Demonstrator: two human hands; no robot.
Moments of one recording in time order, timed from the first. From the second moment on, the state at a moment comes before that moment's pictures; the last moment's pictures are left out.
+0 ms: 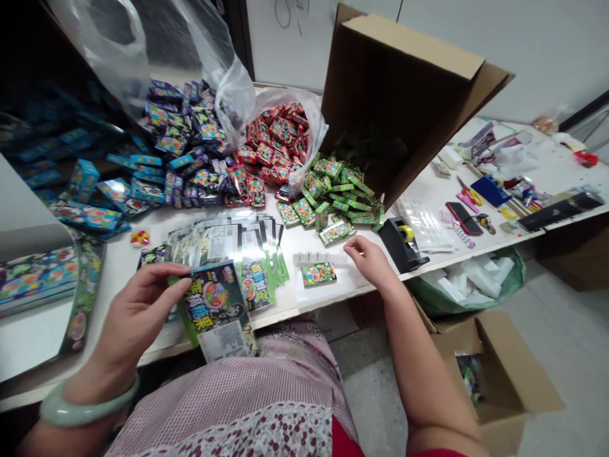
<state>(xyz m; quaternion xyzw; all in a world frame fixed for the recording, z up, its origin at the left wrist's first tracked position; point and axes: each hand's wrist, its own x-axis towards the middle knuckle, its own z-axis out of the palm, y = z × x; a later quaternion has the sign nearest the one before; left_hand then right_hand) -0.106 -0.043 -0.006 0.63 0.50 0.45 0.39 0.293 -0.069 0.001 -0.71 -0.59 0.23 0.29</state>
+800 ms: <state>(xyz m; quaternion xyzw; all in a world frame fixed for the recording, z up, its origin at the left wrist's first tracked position) -0.095 -0.051 0.003 0.61 0.41 0.51 0.44 0.094 0.015 0.069 -0.45 -0.76 0.46 0.09</state>
